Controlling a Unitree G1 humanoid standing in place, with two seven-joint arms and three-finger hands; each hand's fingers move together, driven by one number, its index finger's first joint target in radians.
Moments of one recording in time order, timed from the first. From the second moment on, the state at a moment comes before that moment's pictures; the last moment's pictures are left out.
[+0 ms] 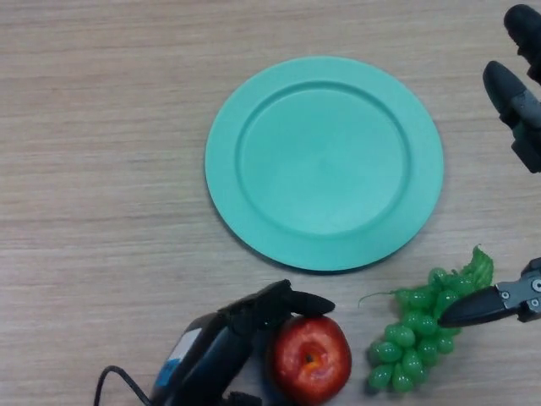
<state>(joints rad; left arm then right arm) 0.22 0.21 -0.35 -0.16 0.43 -0.29 -0.03 0.01 -0.27 -0.19 -0.90 0.24 0.47 0.26</state>
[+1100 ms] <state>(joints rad) -0.37 0.18 -0.15 0.11 0.26 0.12 -0.08 0.02 -0.25 -0.14 -0.99 0.24 0.47 0.22</state>
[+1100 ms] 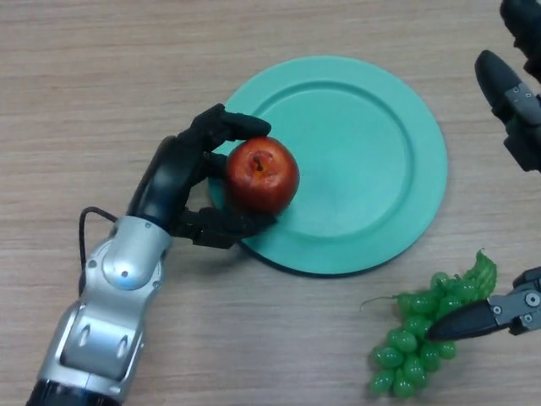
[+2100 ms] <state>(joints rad) -0.24 0.21 -0.02 -0.54 0.00 0.44 -0.18 -0.03 -0.27 -0.21 -0.93 0.32 0.48 0.21</state>
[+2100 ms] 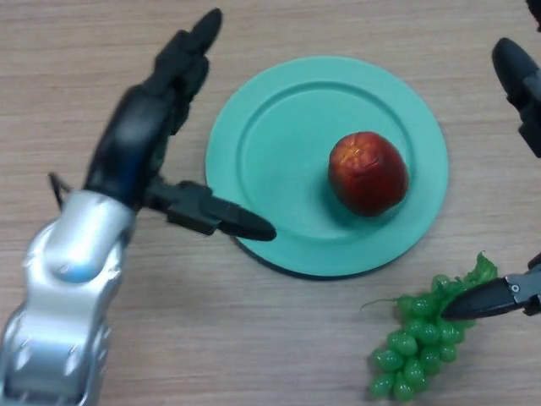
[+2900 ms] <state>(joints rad) -0.04 0.28 0.24 -0.80 -0.22 0.44 -0.18 -0.05 -0.29 -0.20 -0.87 0.34 0.51 0.21</state>
